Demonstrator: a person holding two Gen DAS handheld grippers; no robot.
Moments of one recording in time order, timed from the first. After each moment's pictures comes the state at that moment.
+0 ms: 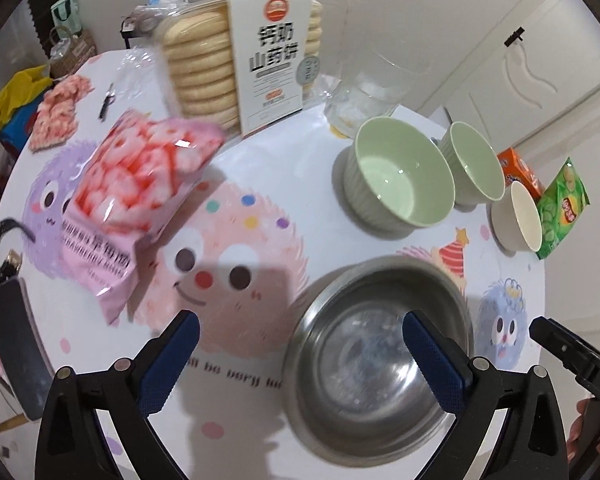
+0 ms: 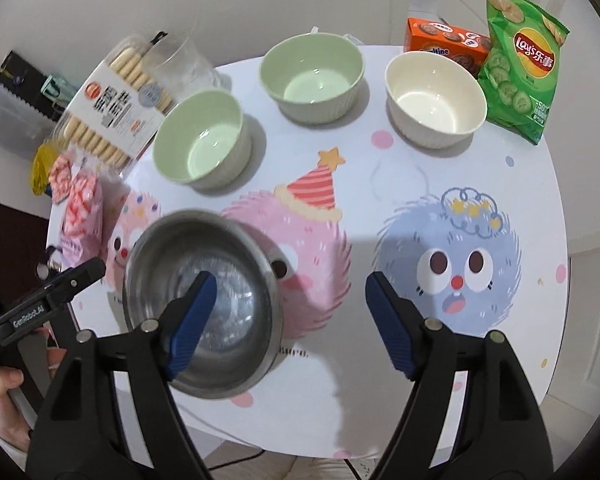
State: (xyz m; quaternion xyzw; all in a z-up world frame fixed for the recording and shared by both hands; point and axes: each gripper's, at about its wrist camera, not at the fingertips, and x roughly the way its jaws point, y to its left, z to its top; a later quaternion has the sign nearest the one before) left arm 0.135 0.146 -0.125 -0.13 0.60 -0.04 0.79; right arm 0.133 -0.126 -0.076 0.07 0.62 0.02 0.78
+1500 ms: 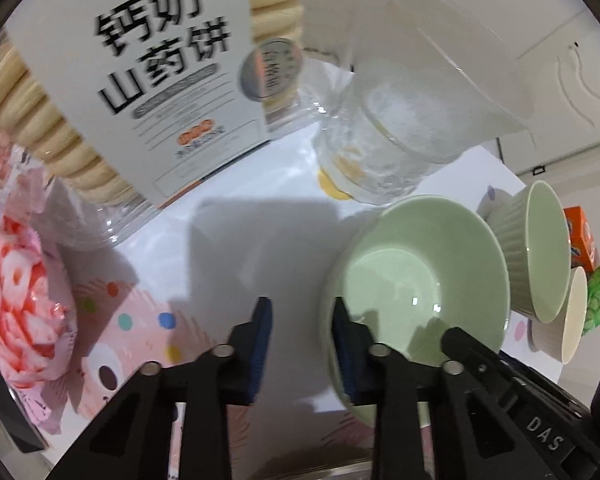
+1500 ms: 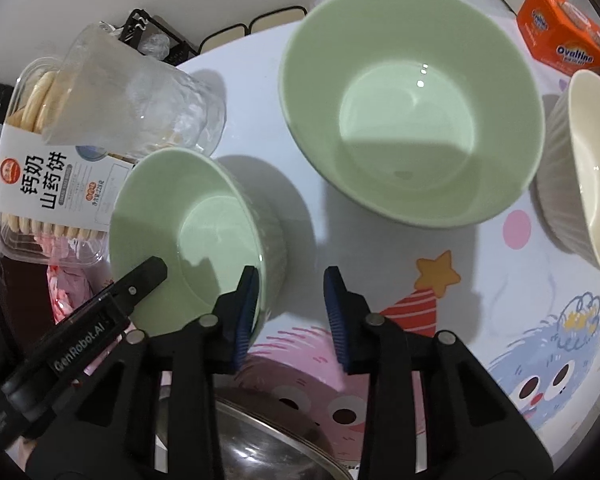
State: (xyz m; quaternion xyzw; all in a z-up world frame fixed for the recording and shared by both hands) left arm 0.284 0.093 -0.195 -0.14 0.65 0.00 0.74; right arm 0.292 -0.103 -0.184 0.14 0.70 0.05 0.70
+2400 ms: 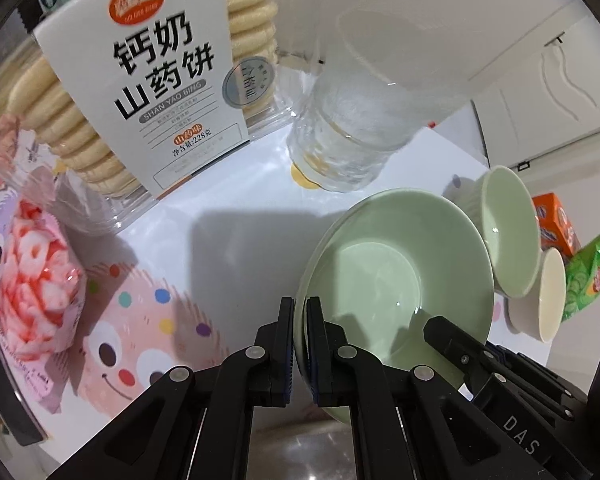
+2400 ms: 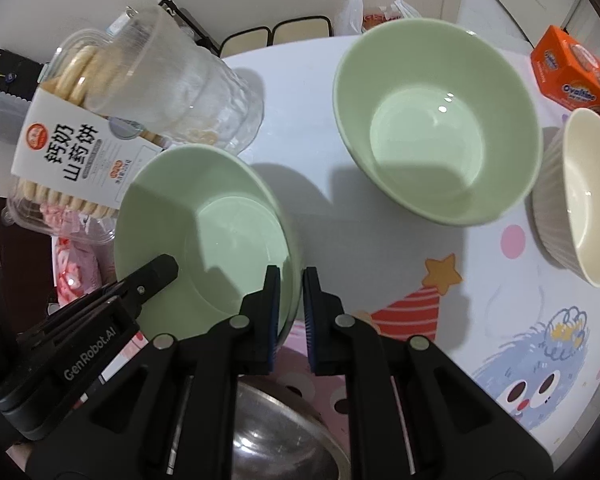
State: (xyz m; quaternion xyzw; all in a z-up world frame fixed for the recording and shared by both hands) left arm 0.278 0.079 -0.171 -0.13 0.65 -0.02 0.75; right arm 0.280 -0.081 -0.155 0.10 0.68 0.08 0.72
